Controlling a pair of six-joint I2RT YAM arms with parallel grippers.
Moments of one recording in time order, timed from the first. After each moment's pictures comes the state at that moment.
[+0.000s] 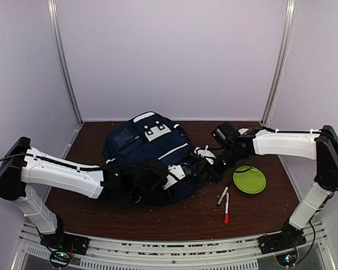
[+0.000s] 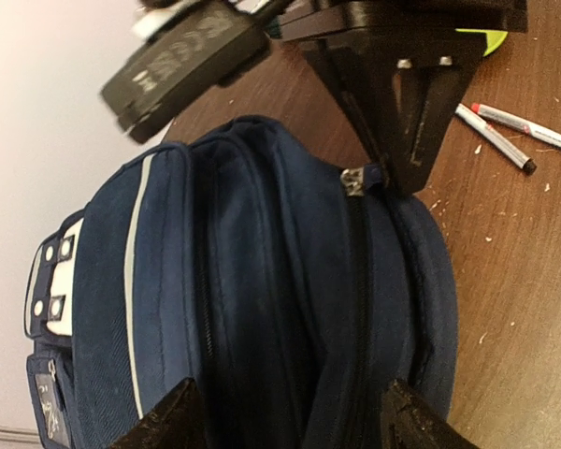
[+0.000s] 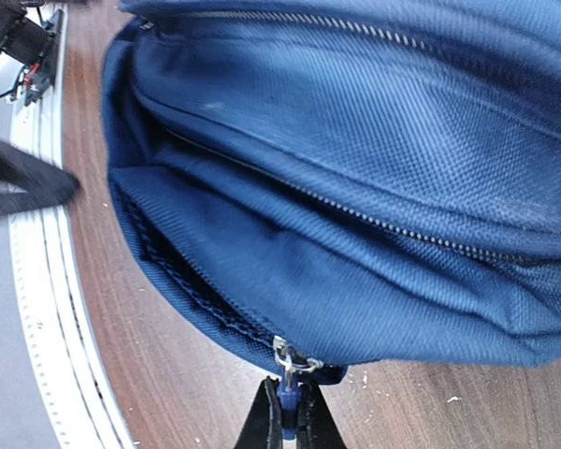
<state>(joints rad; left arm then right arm) -1.26 1.61 1.00 -0.04 -0.53 0.28 0.68 1.65 1.14 -0.58 -0.50 -0.29</state>
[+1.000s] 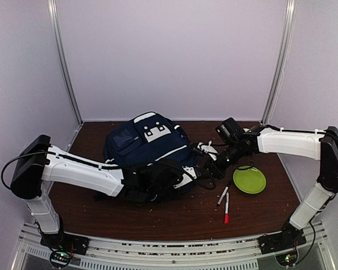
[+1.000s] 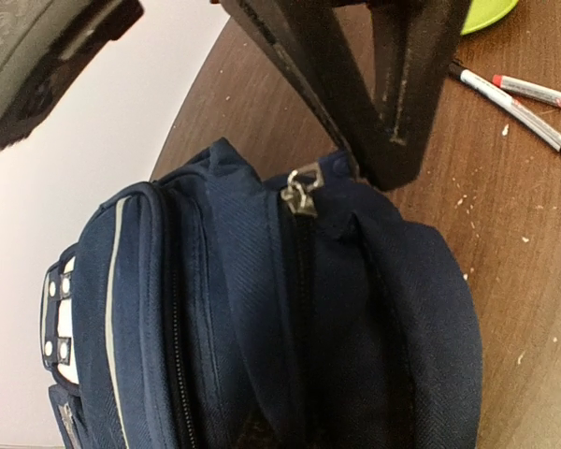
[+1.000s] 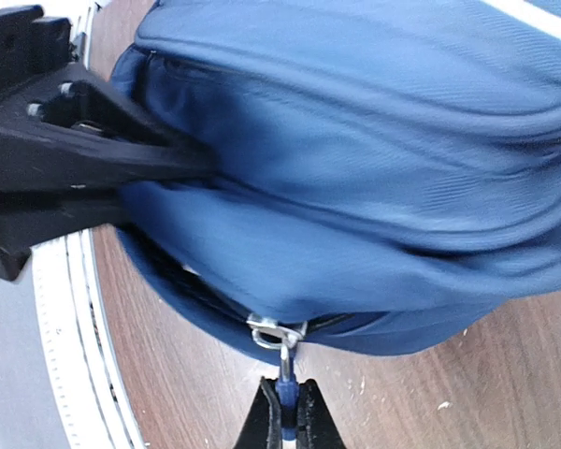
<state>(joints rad) -1.24 1.80 1.14 -0.04 -0.57 0.41 0.63 1.61 1.13 -0.58 -0.55 -0.29</state>
